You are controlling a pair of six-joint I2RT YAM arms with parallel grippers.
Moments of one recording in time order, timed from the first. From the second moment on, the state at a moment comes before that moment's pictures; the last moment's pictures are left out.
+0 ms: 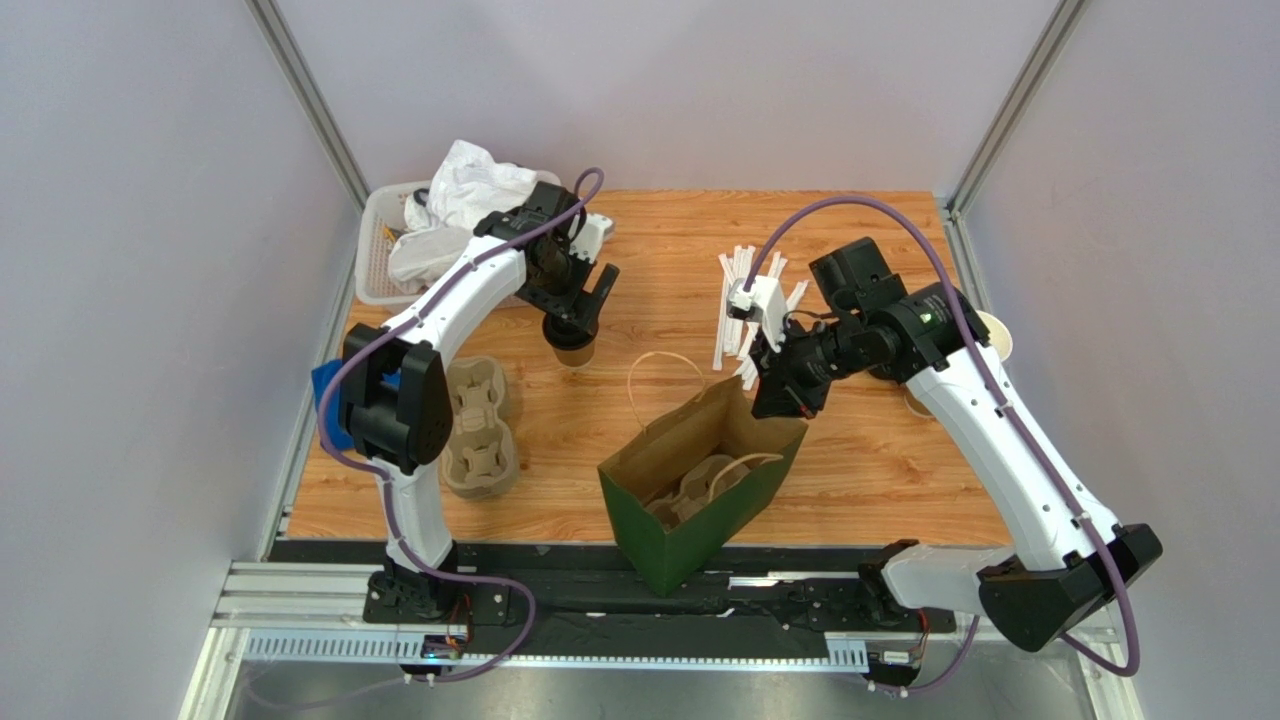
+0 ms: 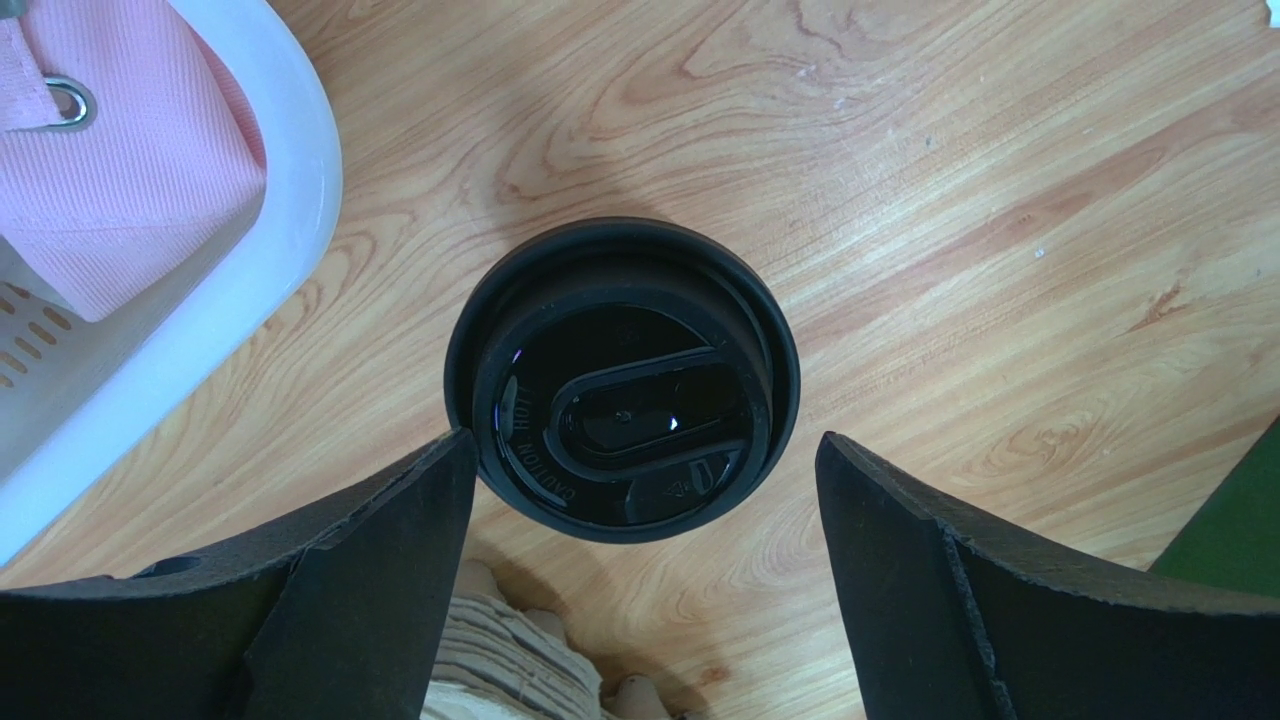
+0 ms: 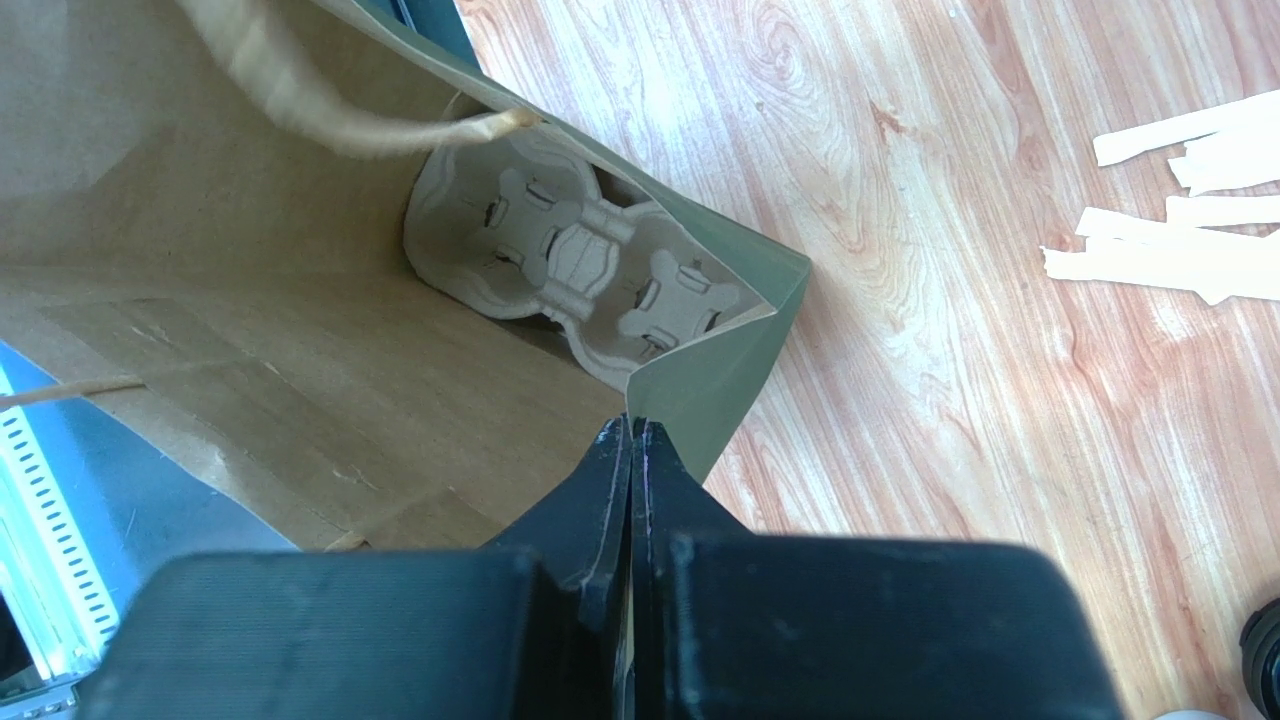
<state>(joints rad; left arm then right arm) -0.38 1.91 1.70 -0.89 0.10 0.11 0.50 1.25 1.48 -1.29 -0.58 -0.43</state>
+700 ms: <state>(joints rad) -0.38 1.93 1.67 -0.85 0.08 0.13 0.50 1.27 1.50 -1.30 -0.58 -0.44</state>
